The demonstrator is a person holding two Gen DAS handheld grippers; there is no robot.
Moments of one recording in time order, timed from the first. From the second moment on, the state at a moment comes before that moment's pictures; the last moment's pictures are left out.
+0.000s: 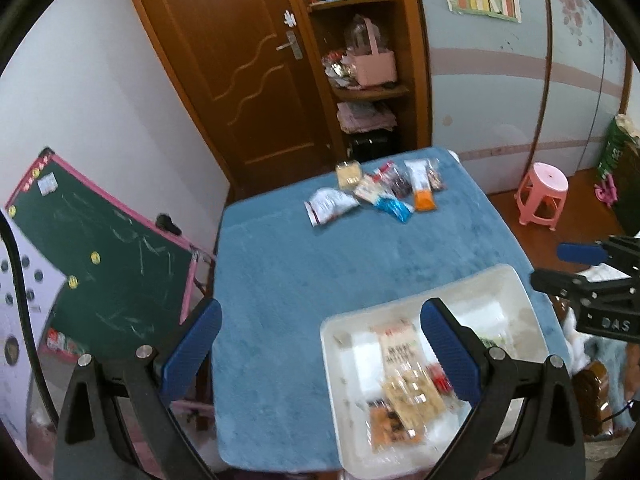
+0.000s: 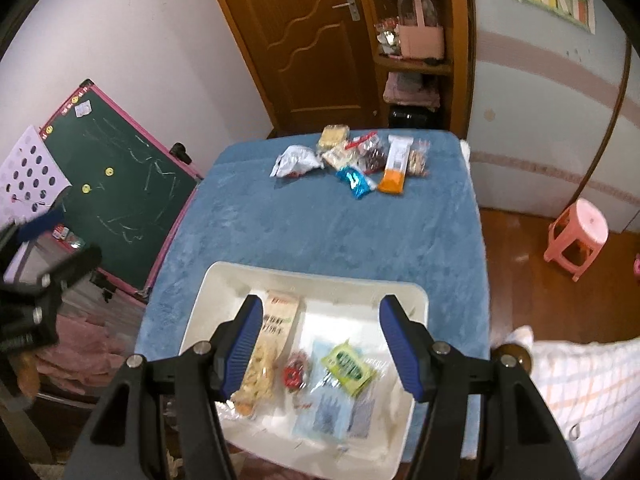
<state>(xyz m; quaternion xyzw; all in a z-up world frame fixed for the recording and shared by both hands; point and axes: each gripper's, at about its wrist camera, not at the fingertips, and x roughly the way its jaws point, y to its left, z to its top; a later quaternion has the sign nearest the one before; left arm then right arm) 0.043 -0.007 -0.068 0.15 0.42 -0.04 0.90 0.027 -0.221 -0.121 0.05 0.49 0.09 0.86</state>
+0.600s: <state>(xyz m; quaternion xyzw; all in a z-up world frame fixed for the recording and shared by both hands) 0.289 -0.029 -0.109 0.28 0.42 -0.13 0.86 0.260 -0.217 -0.112 -0.01 0.46 0.10 0.88</state>
